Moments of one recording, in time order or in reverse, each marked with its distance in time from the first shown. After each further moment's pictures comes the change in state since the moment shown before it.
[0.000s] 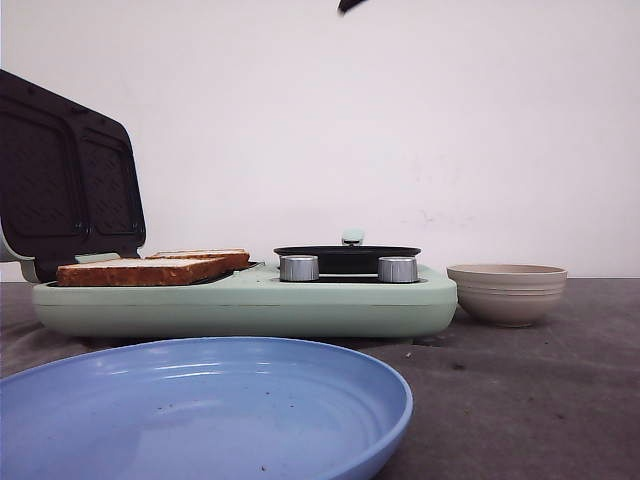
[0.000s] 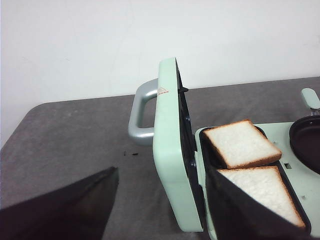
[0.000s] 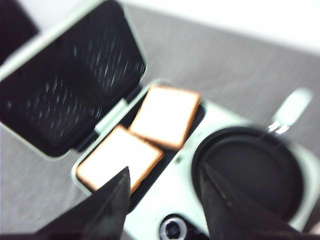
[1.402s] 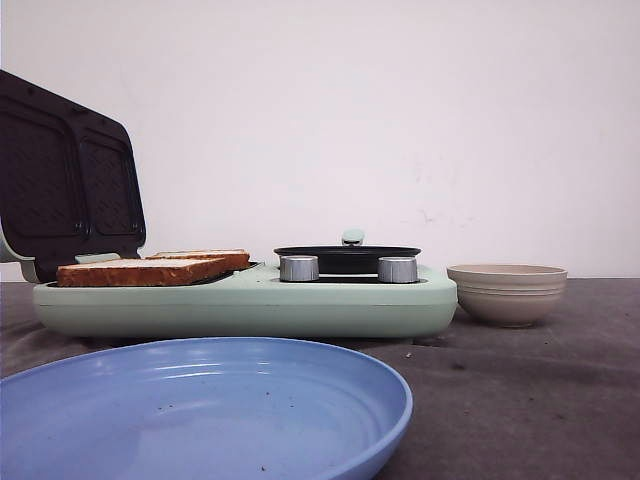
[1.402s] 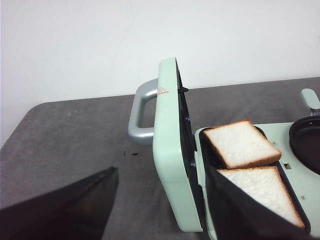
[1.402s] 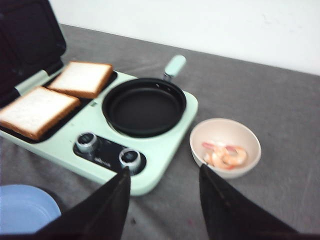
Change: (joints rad) left arm 0.000 0.000 0.000 0.000 0.000 -0.003; right arm 0.000 -0.937 -0.929 0.146 0.275 -0.024
